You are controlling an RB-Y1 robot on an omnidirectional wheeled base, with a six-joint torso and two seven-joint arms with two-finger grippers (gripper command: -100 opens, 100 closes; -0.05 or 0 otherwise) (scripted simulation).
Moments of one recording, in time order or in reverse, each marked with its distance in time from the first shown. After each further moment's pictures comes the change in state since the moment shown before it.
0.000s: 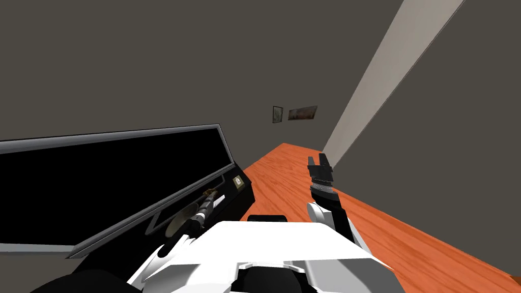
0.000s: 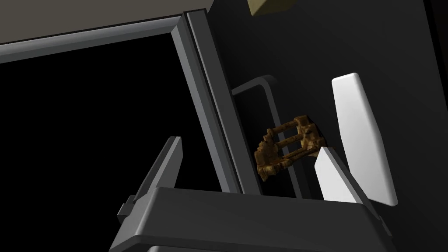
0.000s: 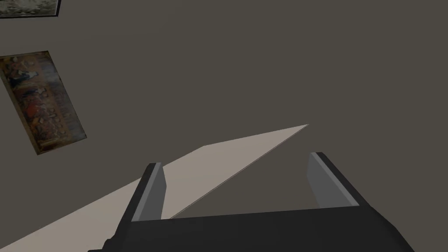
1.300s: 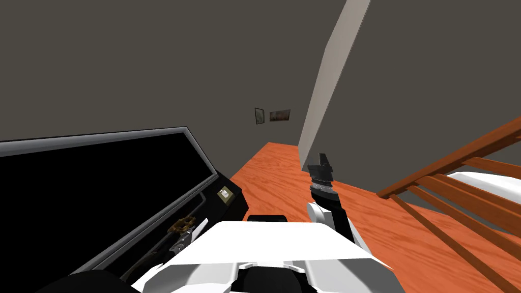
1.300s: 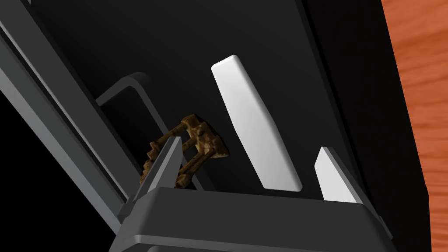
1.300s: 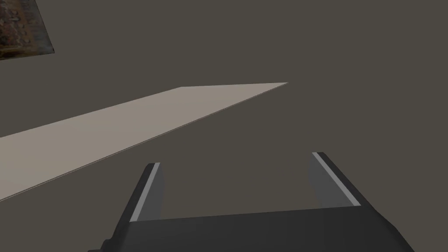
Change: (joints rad) left arm 0.064 0.091 0.043 0.253 0.219 0.298 0.106; right arm 0.000 0.000 0.000 0.000 0.000 0.000 0.000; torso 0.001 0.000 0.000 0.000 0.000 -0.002
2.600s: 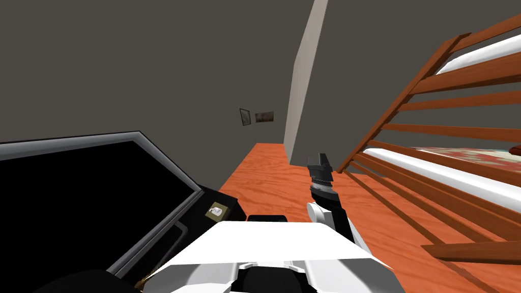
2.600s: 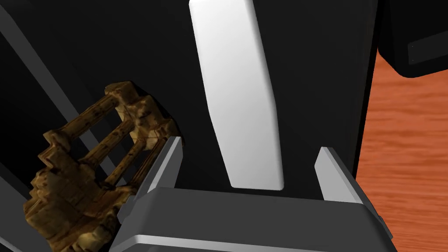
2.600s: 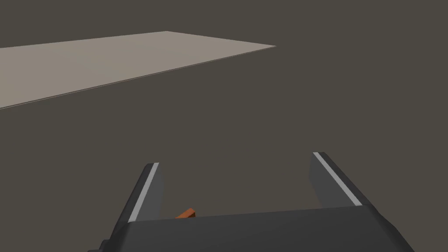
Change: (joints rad) left arm -0.031 0.012 0.043 0.323 0.252 0.238 0.204; right arm 0.000 0.000 0.000 0.000 0.000 0.000 0.000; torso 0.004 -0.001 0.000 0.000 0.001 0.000
